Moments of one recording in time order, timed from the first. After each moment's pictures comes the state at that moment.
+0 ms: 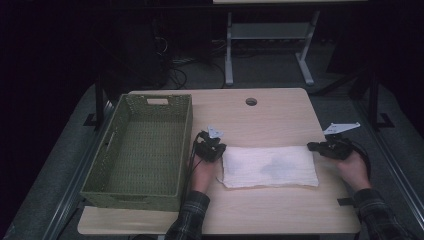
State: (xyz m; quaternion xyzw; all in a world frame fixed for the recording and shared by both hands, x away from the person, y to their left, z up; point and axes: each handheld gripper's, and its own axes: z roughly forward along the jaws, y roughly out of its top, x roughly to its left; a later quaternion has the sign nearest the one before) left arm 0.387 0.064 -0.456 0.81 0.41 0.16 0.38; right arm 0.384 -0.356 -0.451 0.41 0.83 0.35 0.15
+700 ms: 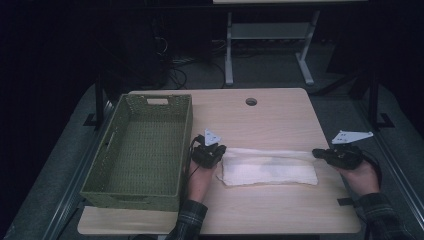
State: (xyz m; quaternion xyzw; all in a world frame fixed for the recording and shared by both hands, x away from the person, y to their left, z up) left arm 0.346 0.069 -0.434 0.80 0.39 0.18 0.41; right arm 0.341 -0.361 -0.436 0.38 0.83 0.37 0.16
